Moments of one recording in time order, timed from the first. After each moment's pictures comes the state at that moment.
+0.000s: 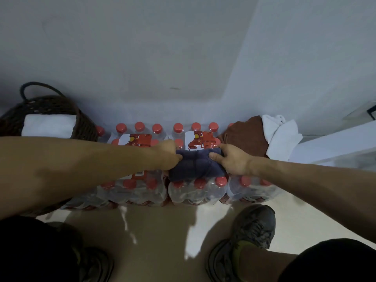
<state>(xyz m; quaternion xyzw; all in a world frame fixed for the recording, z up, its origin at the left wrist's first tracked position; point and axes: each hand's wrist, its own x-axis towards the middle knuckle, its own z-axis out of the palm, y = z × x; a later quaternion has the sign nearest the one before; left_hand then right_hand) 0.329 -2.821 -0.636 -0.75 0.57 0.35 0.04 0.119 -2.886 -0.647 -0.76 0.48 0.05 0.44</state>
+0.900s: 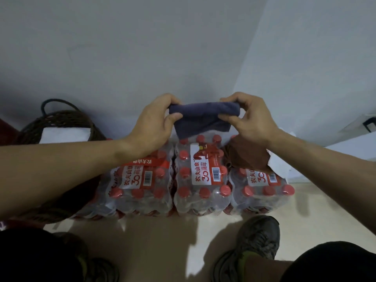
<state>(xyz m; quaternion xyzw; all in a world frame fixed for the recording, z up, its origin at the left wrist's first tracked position) 0.366 -2.815 -0.541 -0.62 0.68 0.11 -0.38 0.133 -2.911 -0.535 -0.79 0.36 -0.32 0.37</state>
